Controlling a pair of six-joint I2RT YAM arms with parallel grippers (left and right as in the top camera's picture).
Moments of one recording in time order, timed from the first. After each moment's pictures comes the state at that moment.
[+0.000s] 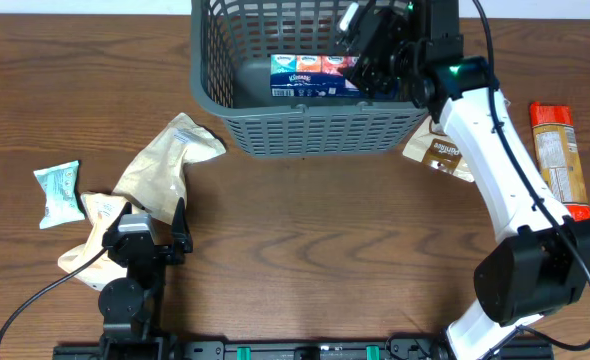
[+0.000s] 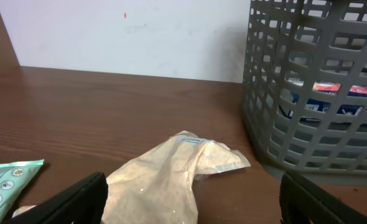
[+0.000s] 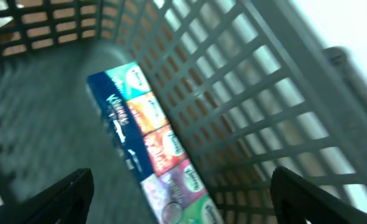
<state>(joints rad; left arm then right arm) -0.02 0.02 0.02 -0.11 -0.04 -0.07 0.23 1.82 1.69 -0.52 -0.31 -0.76</state>
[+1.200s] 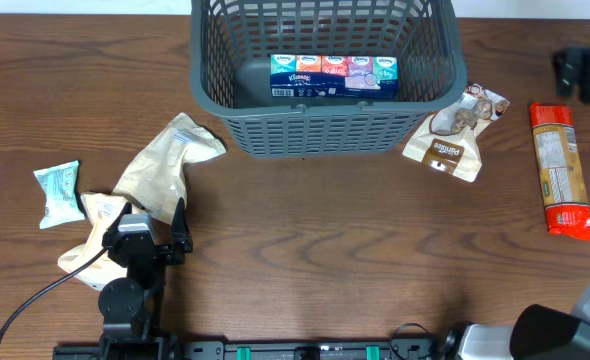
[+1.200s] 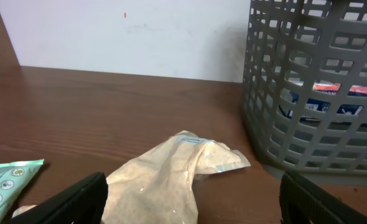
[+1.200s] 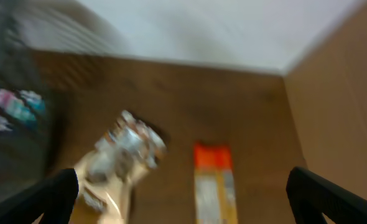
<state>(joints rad) -0.02 0.02 0.02 -0.11 -0.04 -0.07 -0.46 1.56 1.82 -0.94 -0.19 -0.37</state>
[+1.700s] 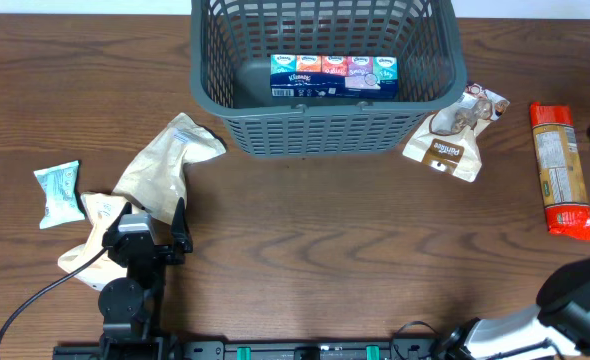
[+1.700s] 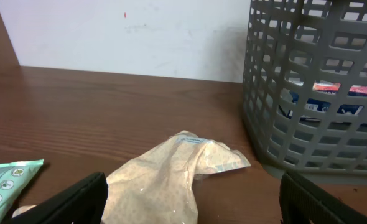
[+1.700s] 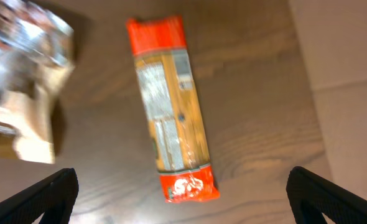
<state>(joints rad) -0.02 0.02 0.02 -0.11 -0.04 -0.07 -0.69 1.79 1.82 -1.12 -0.07 -0.43</state>
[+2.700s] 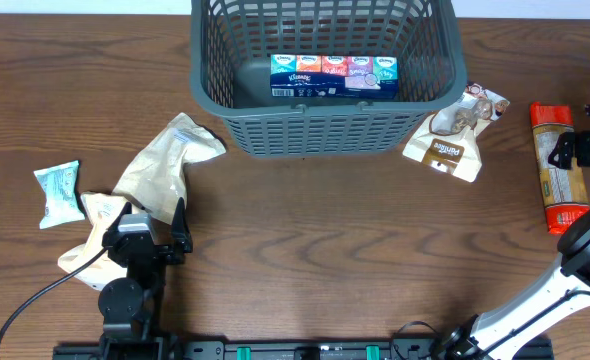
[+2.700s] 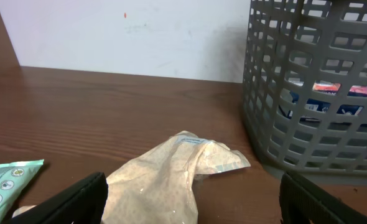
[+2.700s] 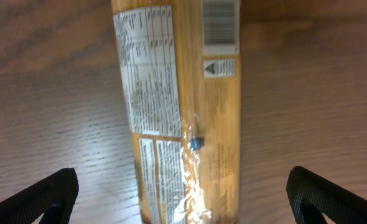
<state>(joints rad) -0.02 0.02 0.02 -0.11 -0.04 -0.07 -0.69 2.14 1.82 -1.04 -0.07 -0.58</state>
